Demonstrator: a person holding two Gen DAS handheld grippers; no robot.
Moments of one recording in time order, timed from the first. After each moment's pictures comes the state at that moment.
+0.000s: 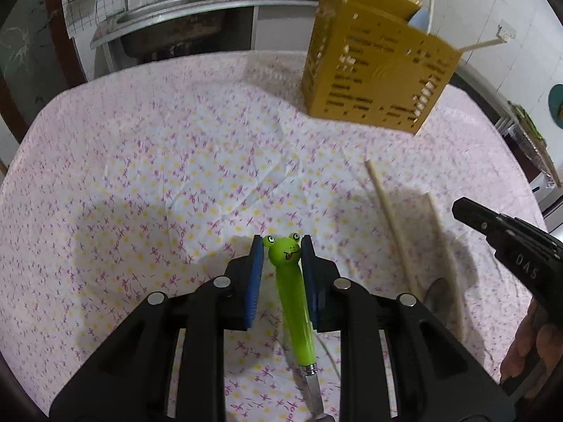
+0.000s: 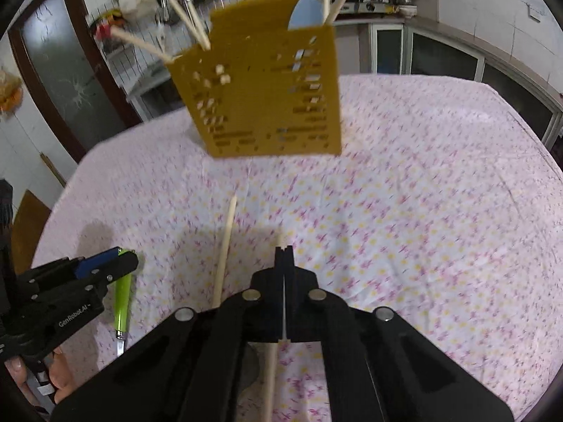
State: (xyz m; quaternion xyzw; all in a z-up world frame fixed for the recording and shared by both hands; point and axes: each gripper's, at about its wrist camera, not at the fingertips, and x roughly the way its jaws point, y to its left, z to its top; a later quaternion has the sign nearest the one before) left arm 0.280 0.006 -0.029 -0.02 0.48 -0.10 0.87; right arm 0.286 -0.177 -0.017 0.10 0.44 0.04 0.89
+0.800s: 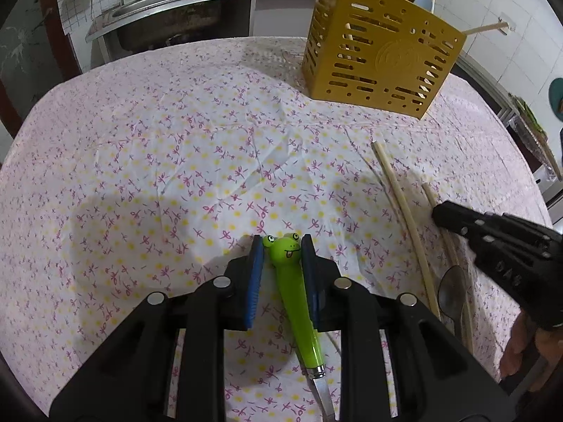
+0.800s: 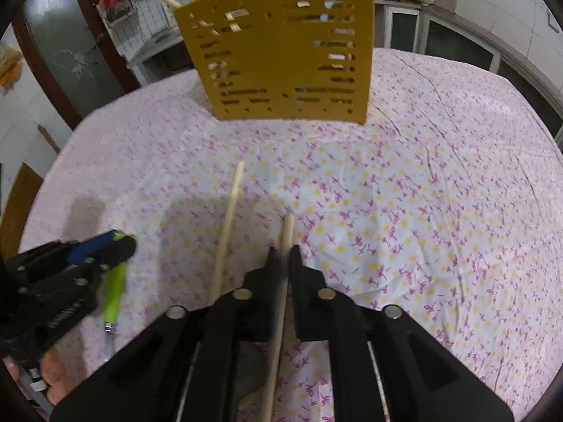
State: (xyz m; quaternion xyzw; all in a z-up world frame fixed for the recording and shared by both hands) left arm 0.284 0.008 -0.052 -0.02 0.50 -0.10 0.86; right arm 0.298 -0.164 -0.044 0.06 0.49 0.05 0.87
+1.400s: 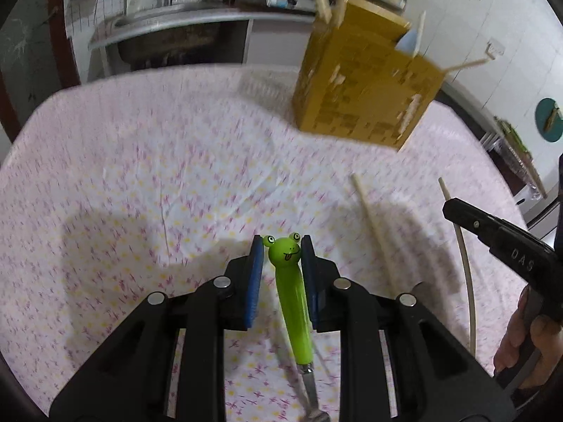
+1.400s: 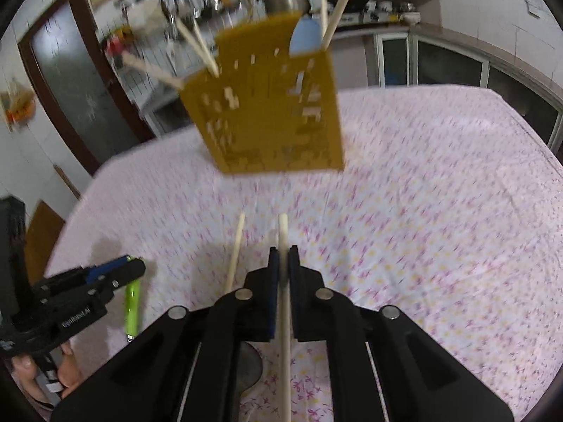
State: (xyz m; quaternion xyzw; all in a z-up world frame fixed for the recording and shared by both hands) left arm 0.269 0.015 -0.016 -0.05 0.45 -0.13 0.88; right arm 0.272 -0.198 0.001 0.12 0.41 0.06 0.90
